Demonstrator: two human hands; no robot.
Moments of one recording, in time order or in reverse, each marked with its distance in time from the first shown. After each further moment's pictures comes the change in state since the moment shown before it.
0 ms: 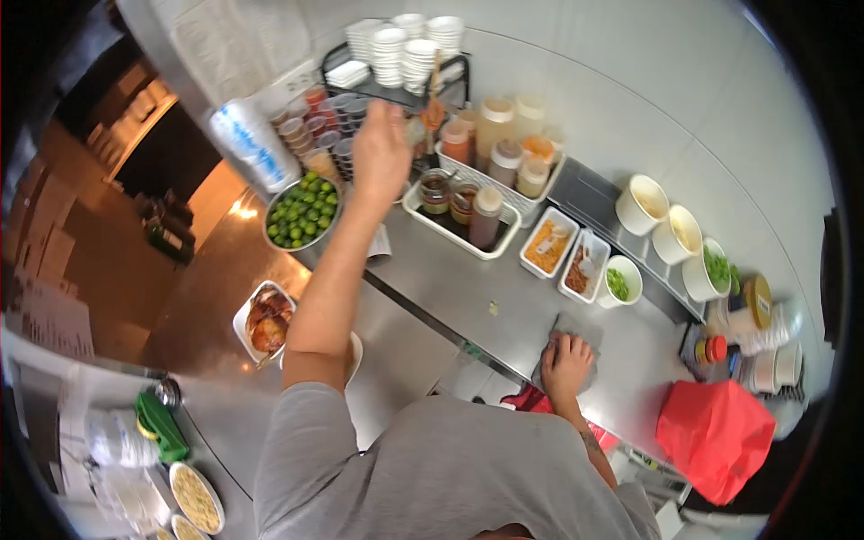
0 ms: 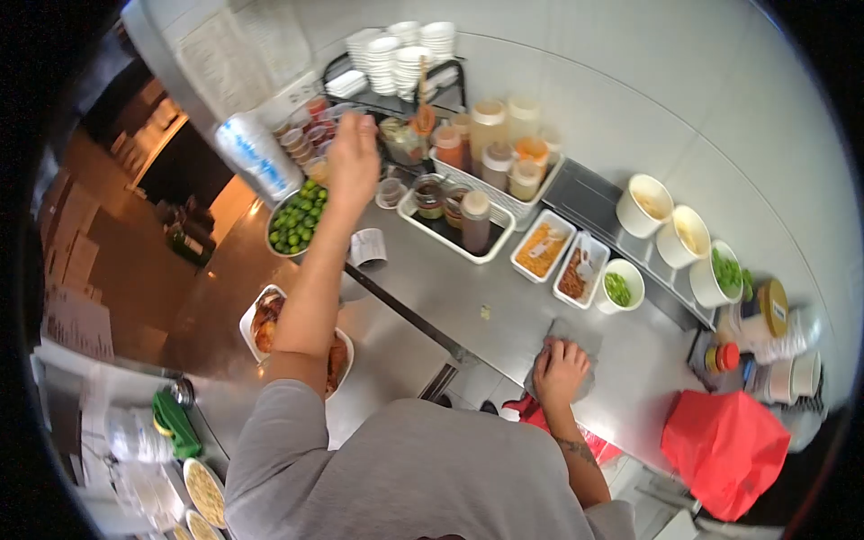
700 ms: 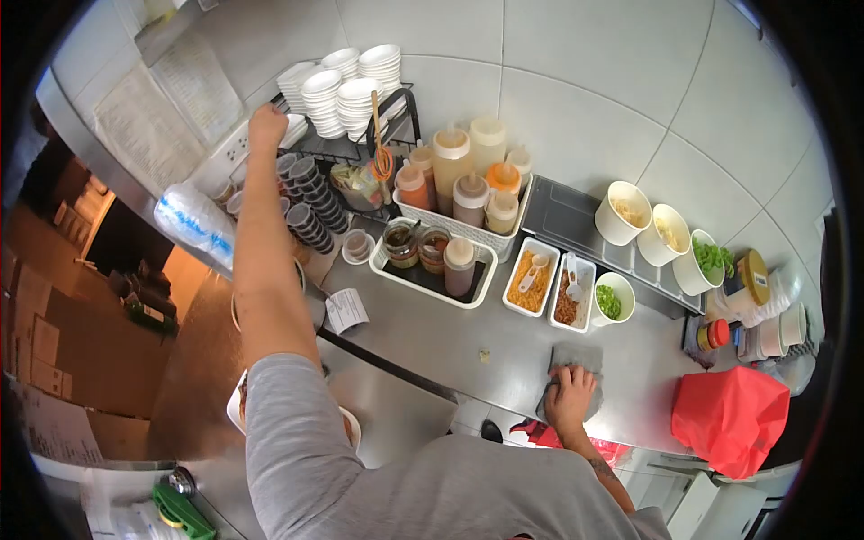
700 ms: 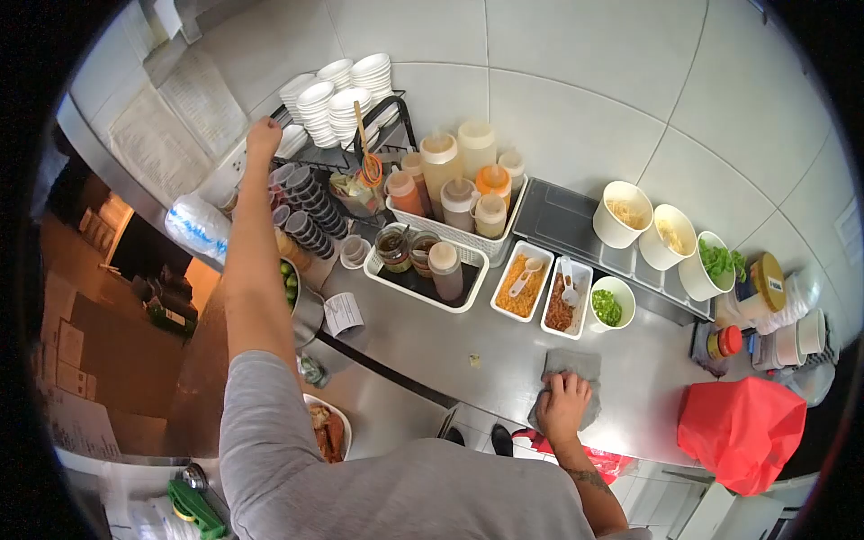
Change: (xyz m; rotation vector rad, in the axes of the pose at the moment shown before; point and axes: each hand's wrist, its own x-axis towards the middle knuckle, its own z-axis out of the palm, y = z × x) left_hand 0.199 -0.238 0.068 0.469 -0.187 -0.111; right_hand 0.008 -0.003 0.000 0.000 -0.047 0.077
